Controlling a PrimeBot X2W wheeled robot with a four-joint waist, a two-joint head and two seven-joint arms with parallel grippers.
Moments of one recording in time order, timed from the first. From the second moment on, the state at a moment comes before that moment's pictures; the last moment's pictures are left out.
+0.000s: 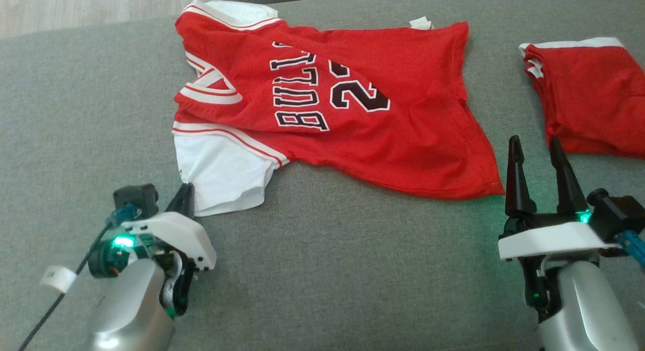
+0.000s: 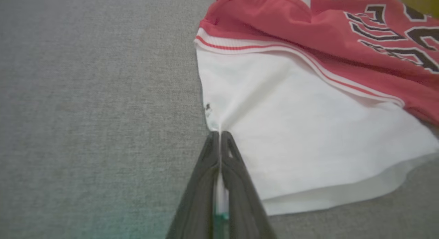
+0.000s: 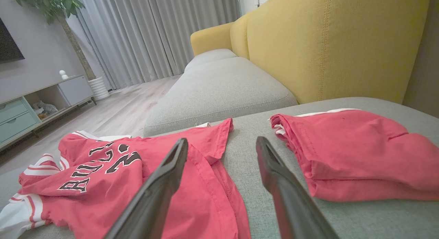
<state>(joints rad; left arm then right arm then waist) -0.44 0.20 -0.41 0.70 -0.58 0.03 0.08 -0.18 -0.05 0.00 0.27 0.24 0.13 -0.25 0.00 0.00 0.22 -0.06</state>
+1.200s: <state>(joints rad) -0.36 0.18 -0.33 0.36 -0.52 0.00 -0.25 -0.23 -0.05 0.04 0.61 0.27 0.13 -0.14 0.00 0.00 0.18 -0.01</state>
